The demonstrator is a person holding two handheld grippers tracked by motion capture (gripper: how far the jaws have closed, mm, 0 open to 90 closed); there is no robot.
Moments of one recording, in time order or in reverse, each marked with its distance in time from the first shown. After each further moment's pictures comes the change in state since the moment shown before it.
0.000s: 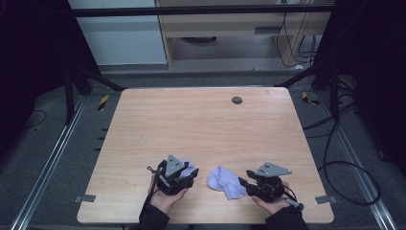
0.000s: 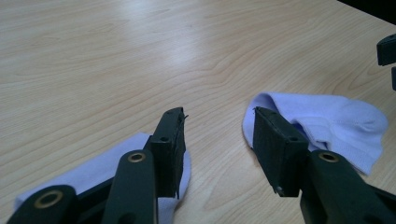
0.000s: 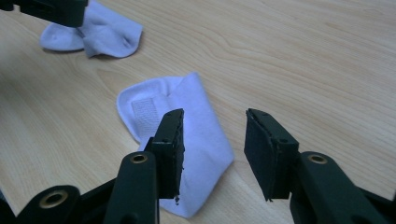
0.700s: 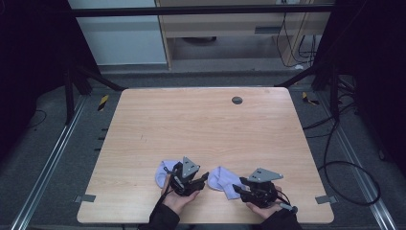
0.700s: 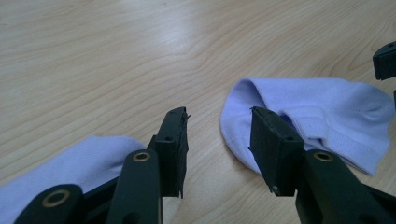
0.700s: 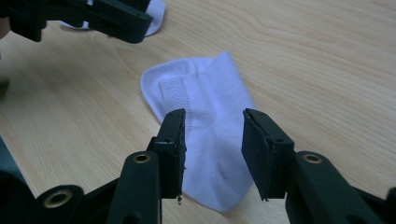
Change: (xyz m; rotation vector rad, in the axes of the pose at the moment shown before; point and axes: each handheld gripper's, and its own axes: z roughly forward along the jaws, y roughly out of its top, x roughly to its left) left arm -0.022 -0.005 0.033 0.072 -0.018 0.042; right arm 0.016 -0.010 0.013 0.042 0.052 -0.023
